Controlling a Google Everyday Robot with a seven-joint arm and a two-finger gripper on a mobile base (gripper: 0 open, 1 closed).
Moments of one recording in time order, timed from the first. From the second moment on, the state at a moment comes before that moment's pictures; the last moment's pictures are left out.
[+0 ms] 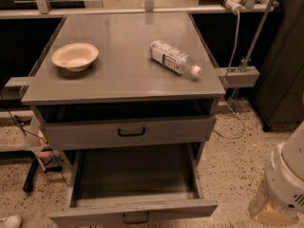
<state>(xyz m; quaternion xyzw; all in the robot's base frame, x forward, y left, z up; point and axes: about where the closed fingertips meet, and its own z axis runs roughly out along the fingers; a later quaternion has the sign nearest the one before) 0.267 -0.206 0.814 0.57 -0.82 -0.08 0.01</state>
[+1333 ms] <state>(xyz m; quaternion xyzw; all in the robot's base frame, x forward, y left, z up) 0.222 -0.136 0.620 0.48 -0.84 -0.24 0.07</state>
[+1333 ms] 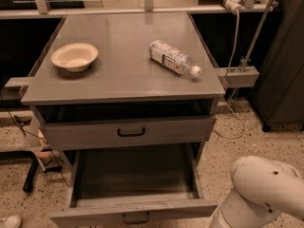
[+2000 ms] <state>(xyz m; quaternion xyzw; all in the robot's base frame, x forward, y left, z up) 0.222 -0.125 0.586 0.46 -0.84 -0.27 0.07</state>
